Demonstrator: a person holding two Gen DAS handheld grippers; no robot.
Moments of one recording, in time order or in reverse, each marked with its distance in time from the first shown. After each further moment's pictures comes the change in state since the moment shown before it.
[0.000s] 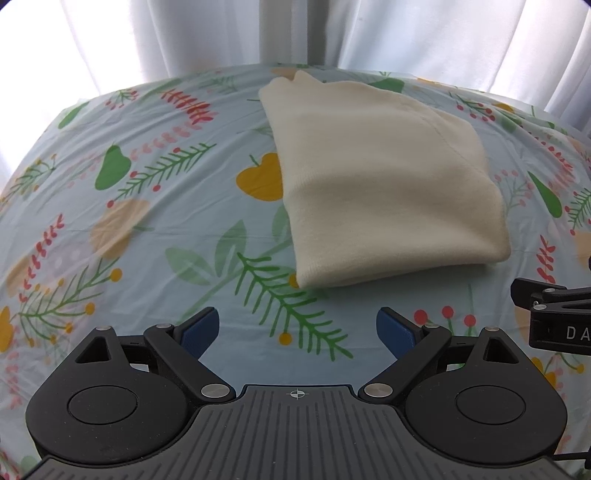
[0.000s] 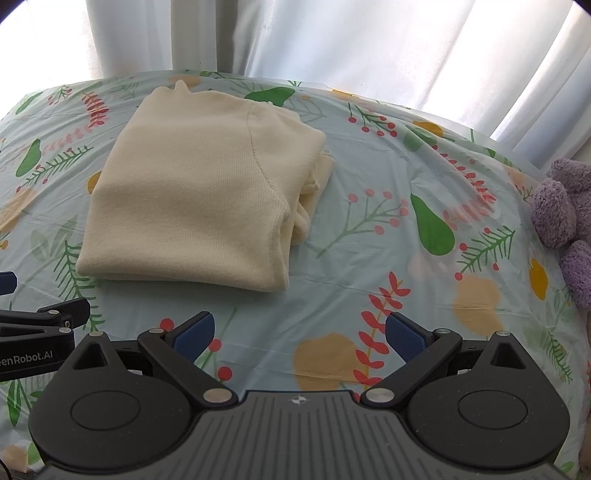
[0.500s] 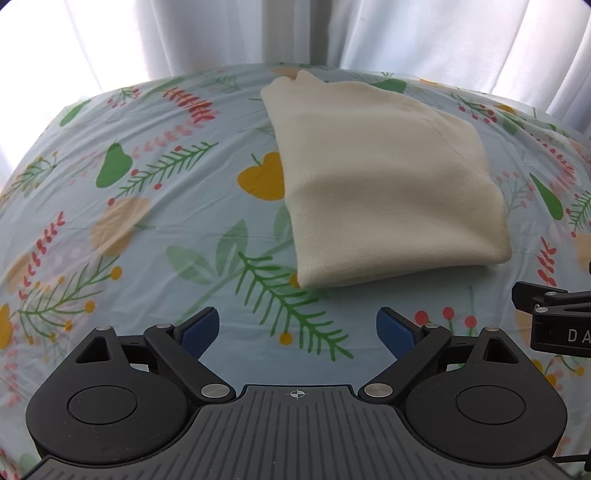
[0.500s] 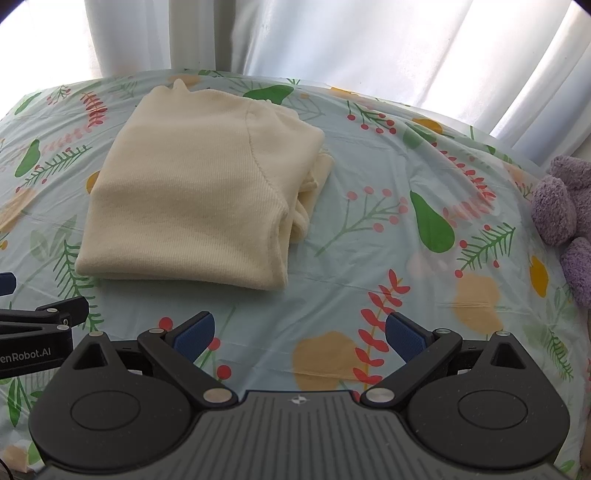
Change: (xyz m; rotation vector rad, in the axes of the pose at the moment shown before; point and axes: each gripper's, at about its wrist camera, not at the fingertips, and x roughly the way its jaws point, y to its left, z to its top) left arm 0.000 0.000 0.000 -0.008 0.001 0.003; right arm 0.001 -0.002 0.000 0.005 0.007 0.006
